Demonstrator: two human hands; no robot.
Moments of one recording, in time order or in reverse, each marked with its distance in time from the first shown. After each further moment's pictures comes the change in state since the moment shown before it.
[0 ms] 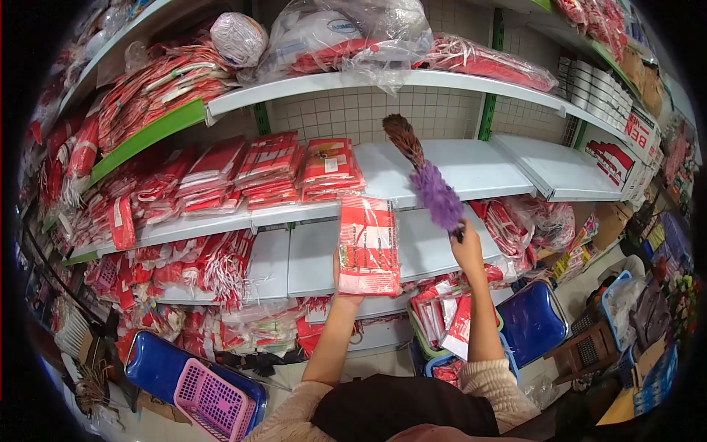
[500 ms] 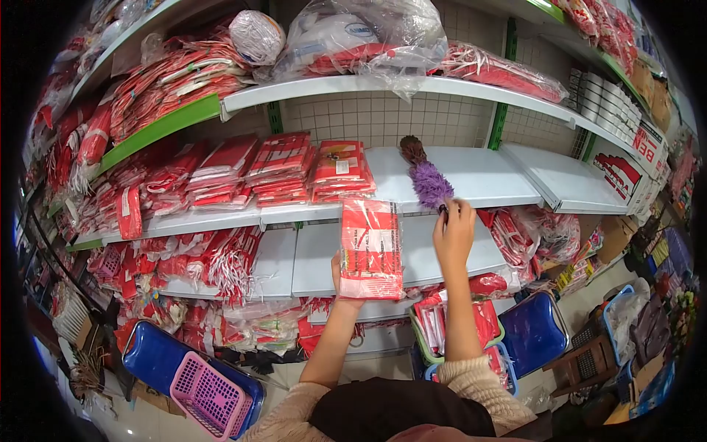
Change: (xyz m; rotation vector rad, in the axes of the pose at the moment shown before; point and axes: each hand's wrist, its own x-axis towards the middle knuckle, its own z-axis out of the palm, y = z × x) left_hand -0.008 0.008 -0.001 -0.006 -0.042 0.039; right_hand 0.017 -0.085 0.017 -0.222 0.302 -0.347
